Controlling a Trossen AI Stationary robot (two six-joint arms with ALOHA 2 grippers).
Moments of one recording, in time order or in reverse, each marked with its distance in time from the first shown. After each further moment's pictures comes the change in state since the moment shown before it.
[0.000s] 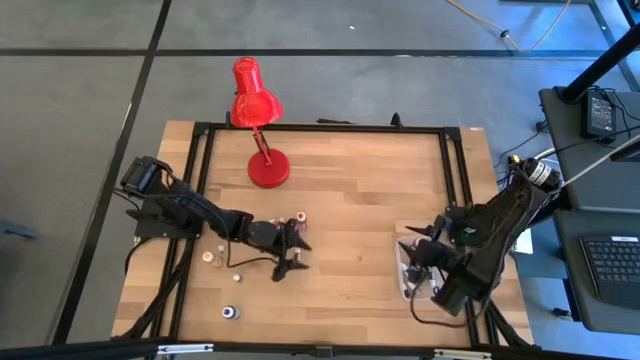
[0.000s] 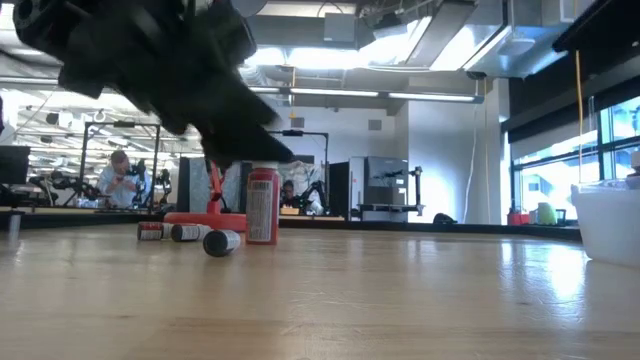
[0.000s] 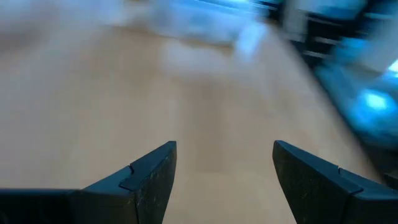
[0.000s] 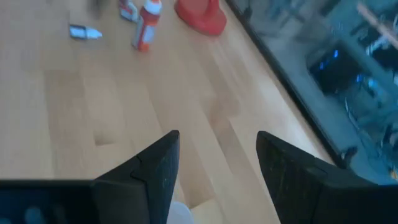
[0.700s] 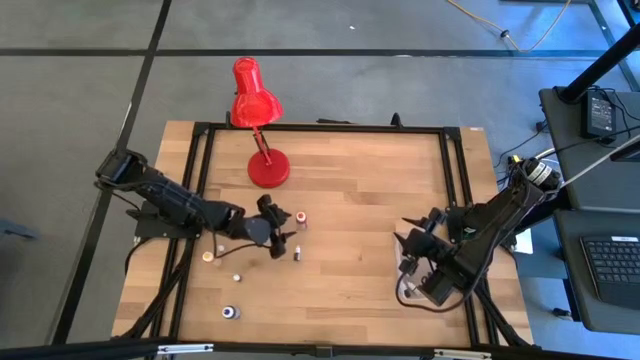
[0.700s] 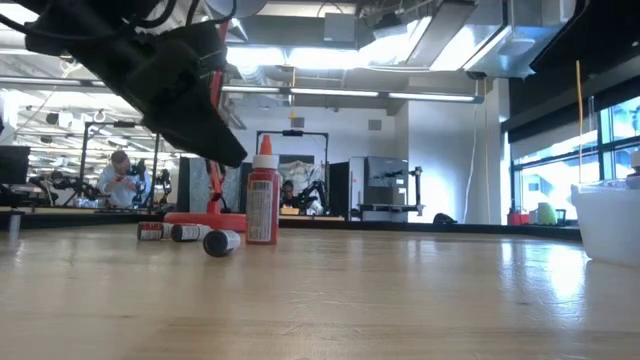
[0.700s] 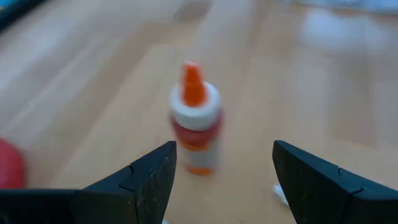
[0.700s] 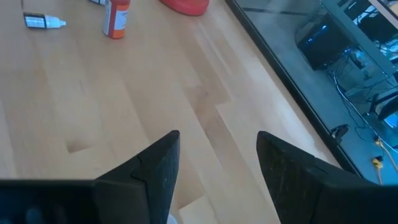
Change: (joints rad) left arm 0.005 -0.237 0.000 -0.539 -0.481 -0.094; right arm -0.111 0.000 0.000 0.021 -0.033 -0.034
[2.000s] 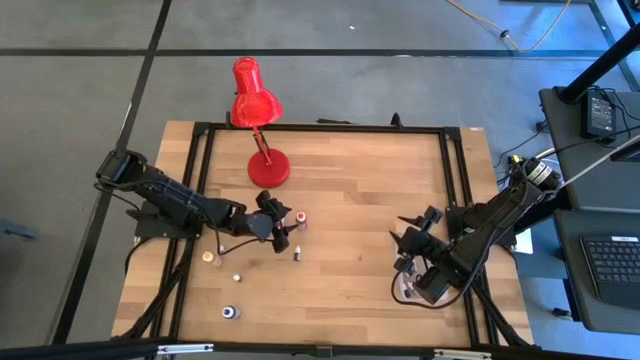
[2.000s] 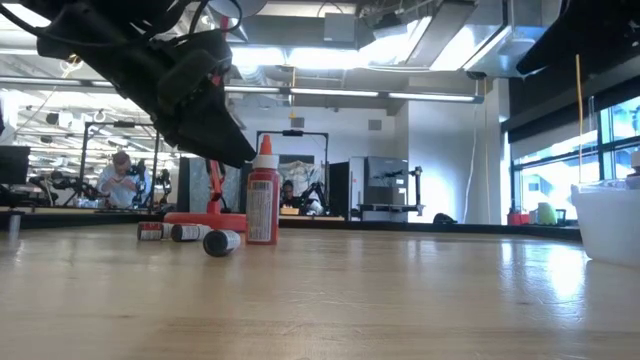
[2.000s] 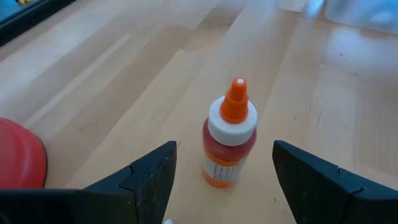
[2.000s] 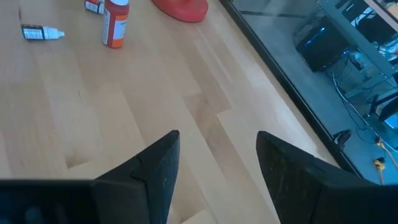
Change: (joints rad) left arm 0.040 0.001 0.000 0.007 -0.021 -0.051; right arm -0.041 0.000 -0.001 0.077 0.019 -0.072
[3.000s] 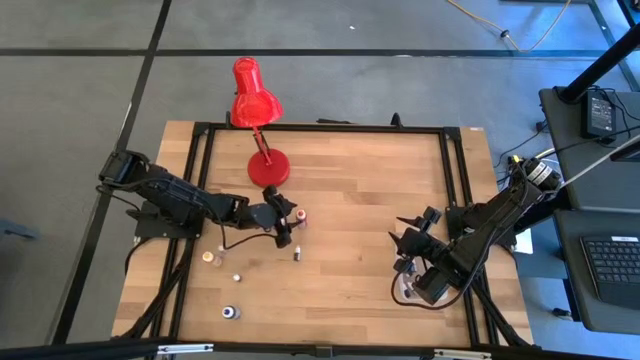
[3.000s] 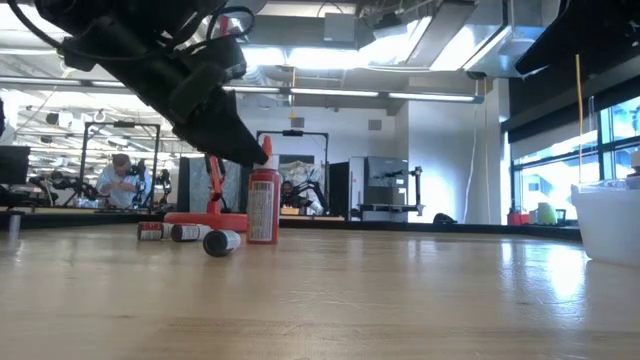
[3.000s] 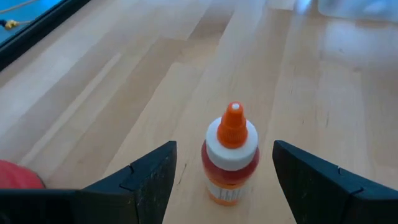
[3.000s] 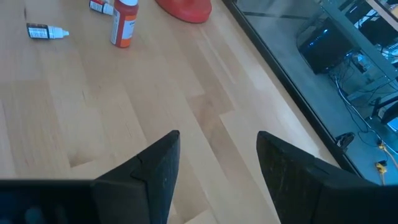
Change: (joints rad) left arm 0.089 0.029 -0.001 0.086 0.103 0.185; right arm 0.000 0.001 0.000 0.019 -0.003 -0.030
